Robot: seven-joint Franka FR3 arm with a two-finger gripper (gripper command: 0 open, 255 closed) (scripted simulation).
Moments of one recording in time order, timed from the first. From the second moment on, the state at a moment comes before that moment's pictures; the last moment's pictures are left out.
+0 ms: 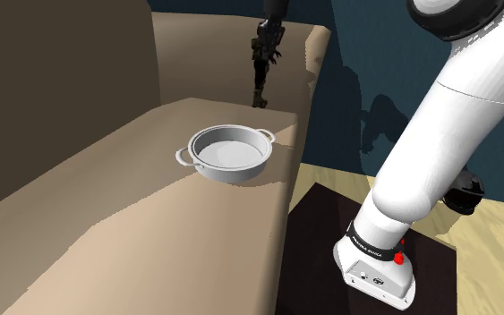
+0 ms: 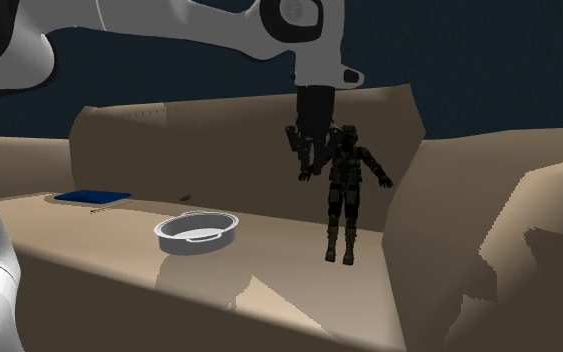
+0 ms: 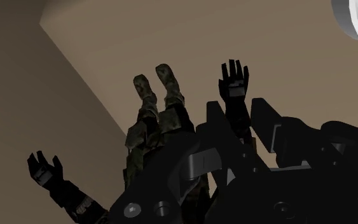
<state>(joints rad) -0.05 -0.06 -0.29 -1.61 0.06 1.54 -0.39</state>
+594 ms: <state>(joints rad) -0.05 0.00 -0.29 -1.42 0.08 1.41 -0.39</state>
